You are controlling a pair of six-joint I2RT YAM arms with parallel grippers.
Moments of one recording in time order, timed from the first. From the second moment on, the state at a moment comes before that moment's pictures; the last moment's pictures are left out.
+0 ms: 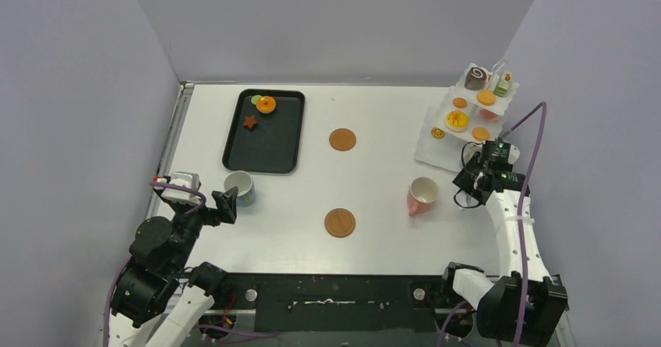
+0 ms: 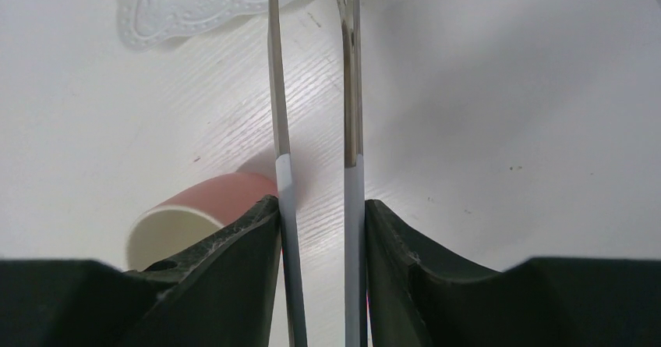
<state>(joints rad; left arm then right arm) -0.45 0.23 0.75 -0.63 -0.26 -0.12 -0.19 1.07 0.84 -0.74 0.12 0.45</state>
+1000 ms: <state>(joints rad) -0.46 0.23 0.75 -0.63 -0.26 -0.12 0.48 1.29 1.14 -0.72 0.14 0.37</state>
